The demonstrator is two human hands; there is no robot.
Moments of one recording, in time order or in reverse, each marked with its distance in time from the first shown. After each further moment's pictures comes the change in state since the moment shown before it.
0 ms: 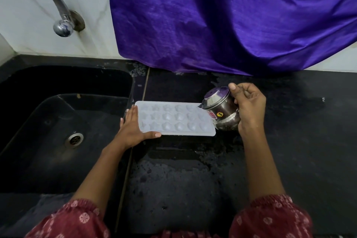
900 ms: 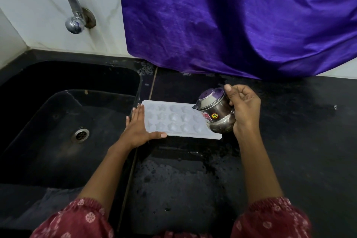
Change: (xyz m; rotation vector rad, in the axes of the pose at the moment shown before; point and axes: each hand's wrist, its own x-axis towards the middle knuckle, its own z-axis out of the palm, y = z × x) left_hand -0.005 0.003 0.000 -0.007 0.006 -0.012; right_hand -0.003 0.005 0.026 0.046 -0.069 0.066
